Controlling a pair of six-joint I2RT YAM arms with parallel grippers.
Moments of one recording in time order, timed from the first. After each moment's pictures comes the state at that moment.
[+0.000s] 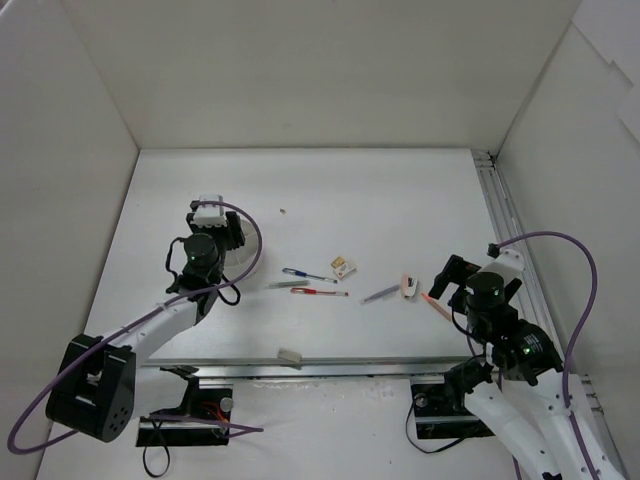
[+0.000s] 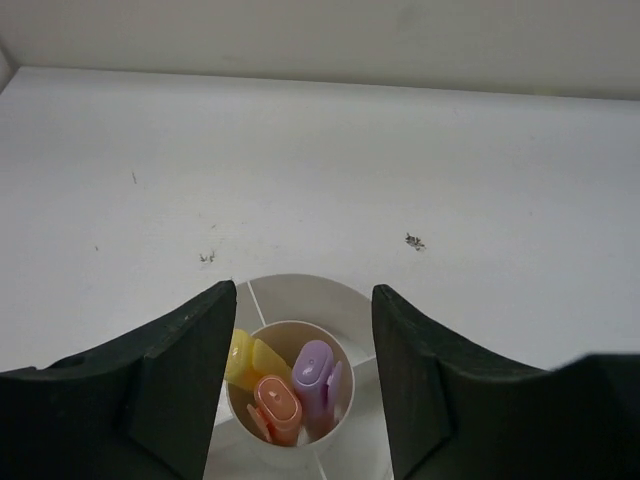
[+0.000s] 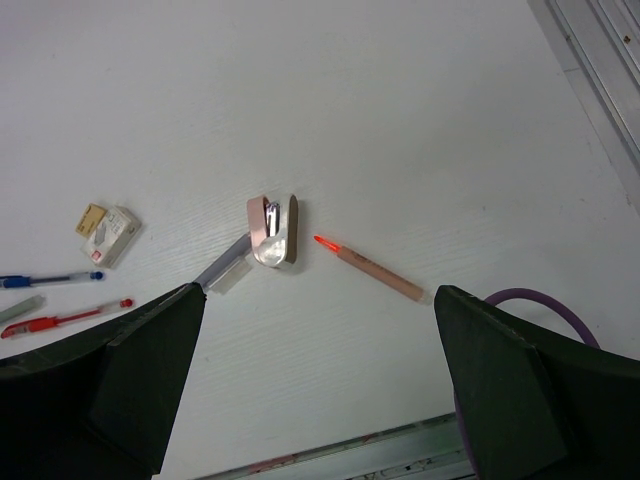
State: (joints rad) left arm -0.33 1.20 0.53 0.61 -0.30 -0.10; right arm 0.40 0.49 0.71 -0.83 0.47 0.57
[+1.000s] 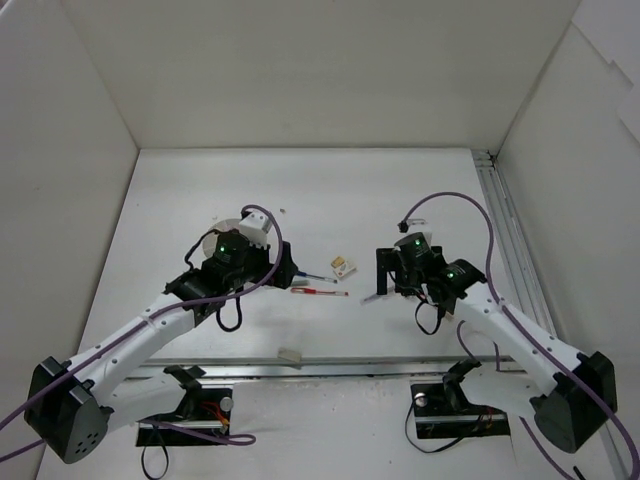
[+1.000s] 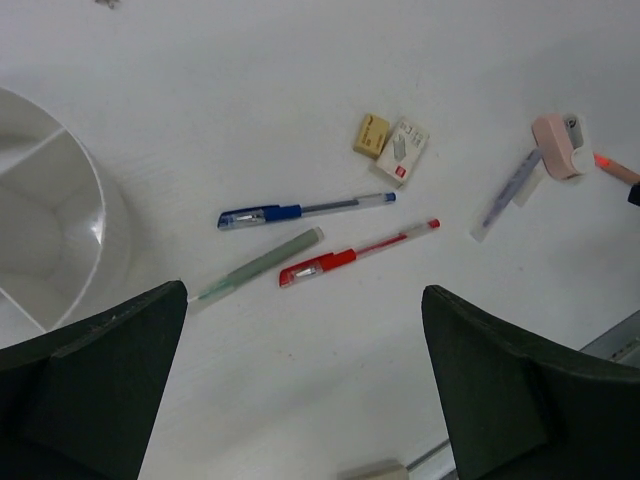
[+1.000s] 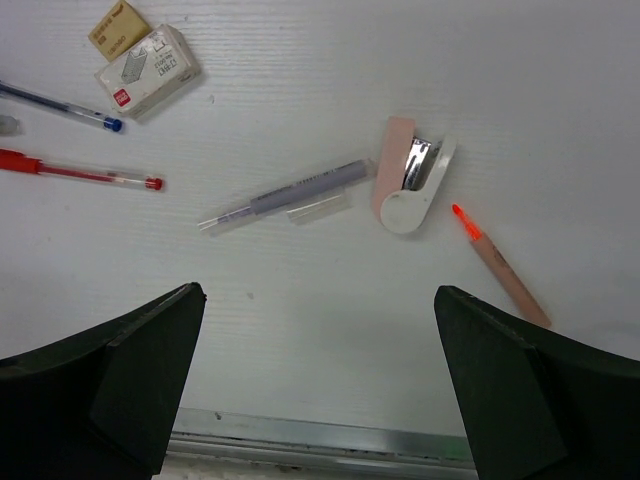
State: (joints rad) left arm -0.62 1.06 0.79 -0.22 -0.01 -0.30; right arm 0.56 1.03 0.79 -0.67 0.25 0.44
